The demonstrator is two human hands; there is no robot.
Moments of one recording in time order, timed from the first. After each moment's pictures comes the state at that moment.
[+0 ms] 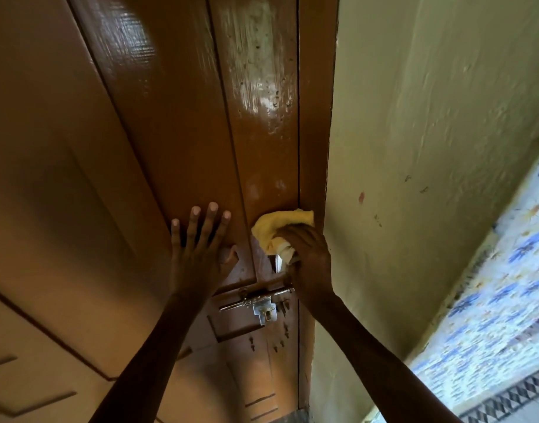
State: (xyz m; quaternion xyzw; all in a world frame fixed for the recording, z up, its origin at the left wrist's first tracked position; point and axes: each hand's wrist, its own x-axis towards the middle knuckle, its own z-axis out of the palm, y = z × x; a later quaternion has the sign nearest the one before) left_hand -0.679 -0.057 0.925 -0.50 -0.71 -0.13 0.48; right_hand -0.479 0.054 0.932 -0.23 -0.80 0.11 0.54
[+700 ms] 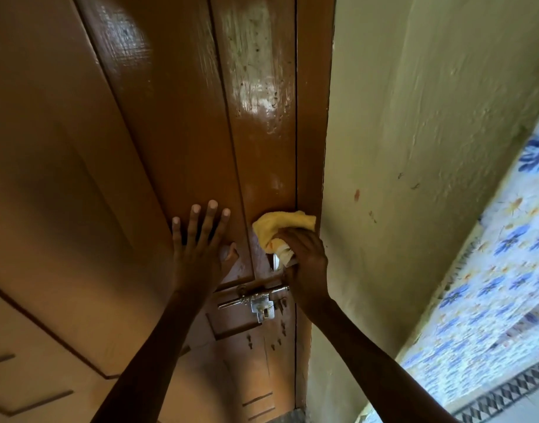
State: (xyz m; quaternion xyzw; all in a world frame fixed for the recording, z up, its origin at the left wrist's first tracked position) left_hand -0.676 -0.055 0.925 -0.50 -0.71 -0.14 0.48; right_hand -0.476 0.047 0.918 -0.25 -0.79 0.16 0.53
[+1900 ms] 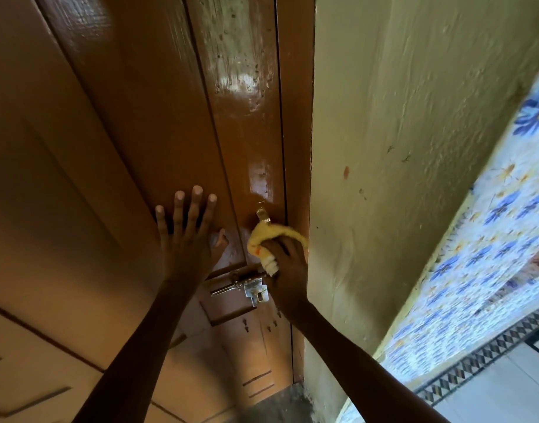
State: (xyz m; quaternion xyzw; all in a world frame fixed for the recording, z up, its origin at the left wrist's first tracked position) left_hand -0.677 -0.054 0.925 -0.50 -0.71 -0.13 0.48; right_hand -0.488 0.016 0.883 -0.30 -0.80 0.19 0.49
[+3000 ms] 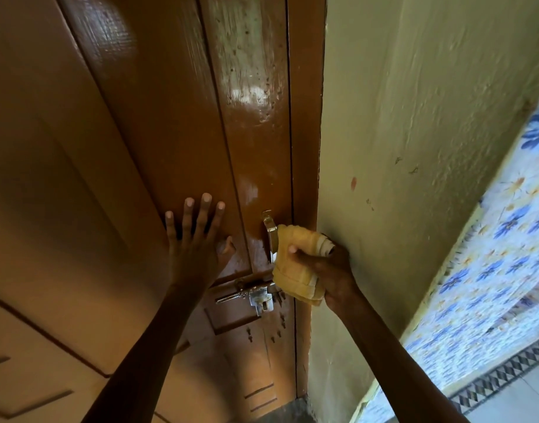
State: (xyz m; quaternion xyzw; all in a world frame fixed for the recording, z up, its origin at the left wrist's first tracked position) left_hand -0.678 -0.052 0.923 -0.50 -0.71 -0.13 0.48; right_hand -0.432 0.041 0.942 -0.36 -0.51 0.70 0.35
